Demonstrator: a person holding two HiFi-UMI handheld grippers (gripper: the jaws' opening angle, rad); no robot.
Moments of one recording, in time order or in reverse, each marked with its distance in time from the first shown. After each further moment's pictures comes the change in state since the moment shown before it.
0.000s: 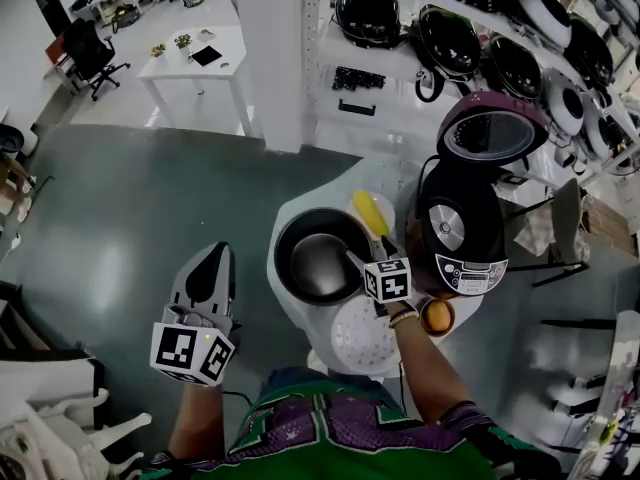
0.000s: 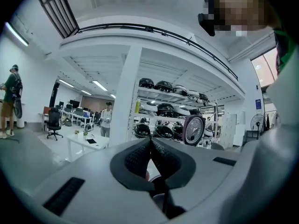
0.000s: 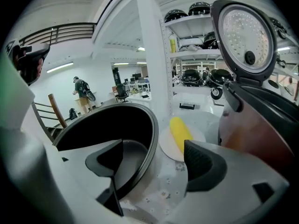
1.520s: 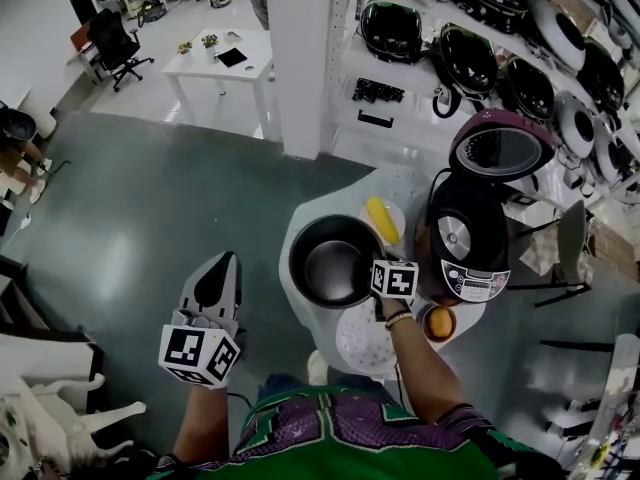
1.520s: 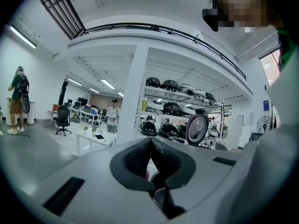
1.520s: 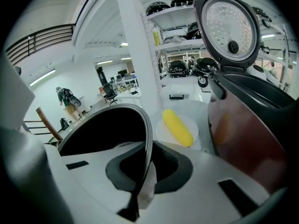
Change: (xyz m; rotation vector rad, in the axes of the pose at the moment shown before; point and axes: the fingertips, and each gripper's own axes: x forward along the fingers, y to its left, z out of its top) left arm -0.046 0.005 -0.010 -0.038 0.024 0.083; right arm -0.016 -0.004 -0.005 0.169 0.084 -0.096
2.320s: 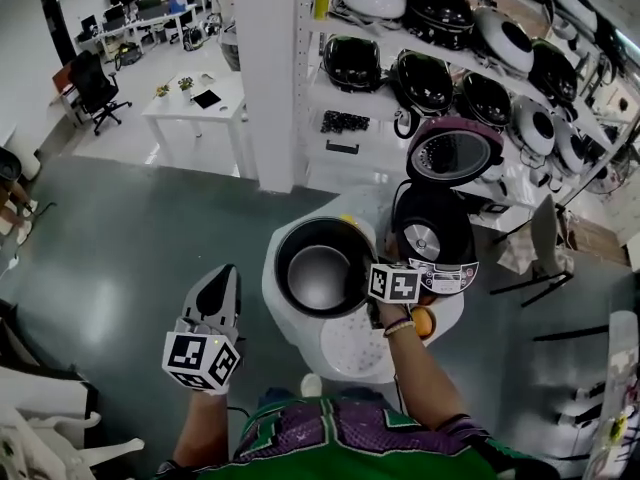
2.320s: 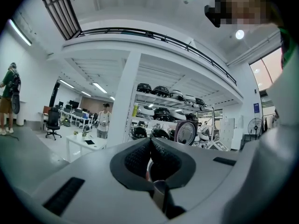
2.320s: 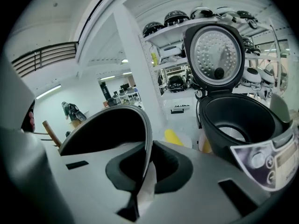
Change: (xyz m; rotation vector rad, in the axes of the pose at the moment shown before) left arm -0.024 -0.044 0.018 0.018 -0.060 -0.103; right arm -0.098 0.005 0.044 0.075 -0.141 0.076
